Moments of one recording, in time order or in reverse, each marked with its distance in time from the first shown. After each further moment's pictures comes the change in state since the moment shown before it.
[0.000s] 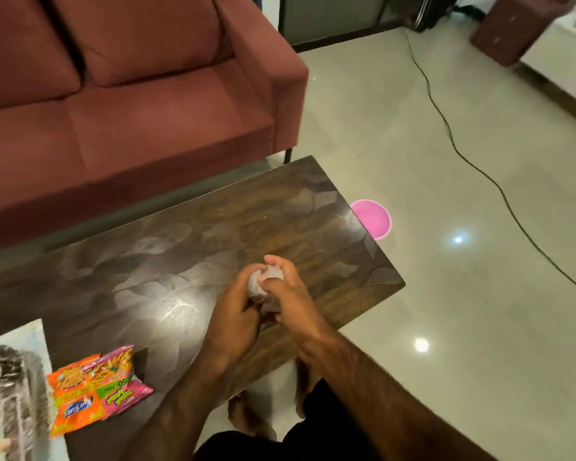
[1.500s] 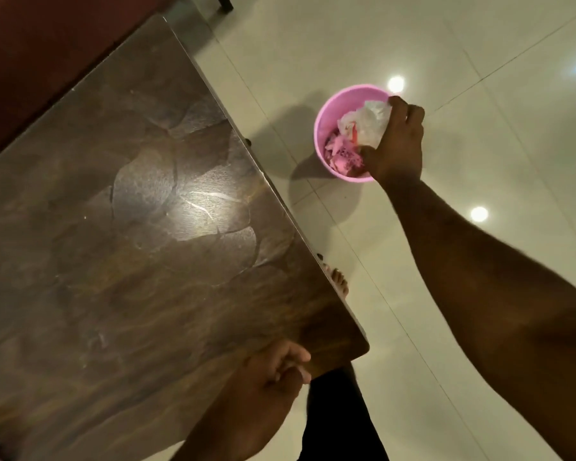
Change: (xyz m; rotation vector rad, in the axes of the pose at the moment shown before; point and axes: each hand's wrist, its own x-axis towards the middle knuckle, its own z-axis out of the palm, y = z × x) left_hand 0.274 -0.121 0.366 0.278 -0.331 -0.967; right_hand 0.540 0.103 -0.546 -0.832 0.508 -0.014
